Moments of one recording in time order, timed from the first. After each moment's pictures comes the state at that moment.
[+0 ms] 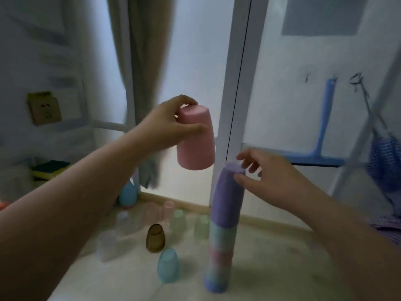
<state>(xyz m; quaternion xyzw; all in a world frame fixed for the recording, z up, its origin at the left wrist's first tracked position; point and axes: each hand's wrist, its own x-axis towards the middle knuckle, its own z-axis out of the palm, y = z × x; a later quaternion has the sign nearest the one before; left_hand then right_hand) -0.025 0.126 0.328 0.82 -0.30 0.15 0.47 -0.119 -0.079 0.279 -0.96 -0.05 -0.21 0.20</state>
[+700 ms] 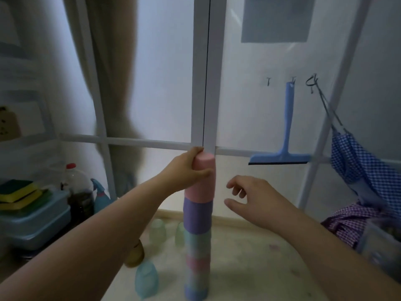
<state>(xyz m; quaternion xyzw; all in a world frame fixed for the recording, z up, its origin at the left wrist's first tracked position) -0.008 0.019 0.257 0.87 -0.31 0.07 0.38 -0.135 -0.130 0.246 -0.97 0.01 -0.15 0.20</state>
